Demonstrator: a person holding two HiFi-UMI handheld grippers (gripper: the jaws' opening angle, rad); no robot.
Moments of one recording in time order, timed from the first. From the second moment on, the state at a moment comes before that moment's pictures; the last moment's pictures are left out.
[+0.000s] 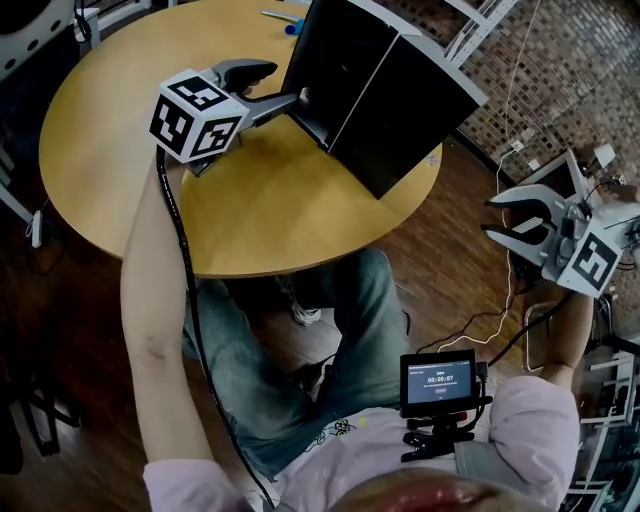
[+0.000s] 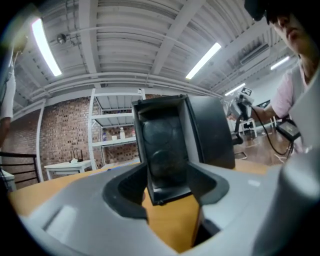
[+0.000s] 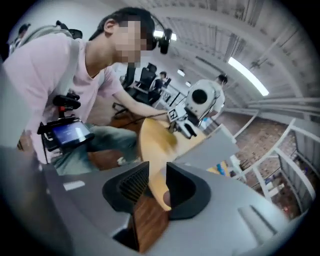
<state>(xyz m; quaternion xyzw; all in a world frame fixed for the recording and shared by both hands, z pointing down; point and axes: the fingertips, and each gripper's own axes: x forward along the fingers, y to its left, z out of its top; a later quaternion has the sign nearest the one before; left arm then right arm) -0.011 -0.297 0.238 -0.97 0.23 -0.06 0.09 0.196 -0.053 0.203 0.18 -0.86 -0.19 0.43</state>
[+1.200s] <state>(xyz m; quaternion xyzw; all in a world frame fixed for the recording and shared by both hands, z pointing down) 0.185 -0.288 0.237 -0.42 0.25 -0.47 0.74 0.442 -0.045 0.299 0.43 -0.68 -0.30 0.52</state>
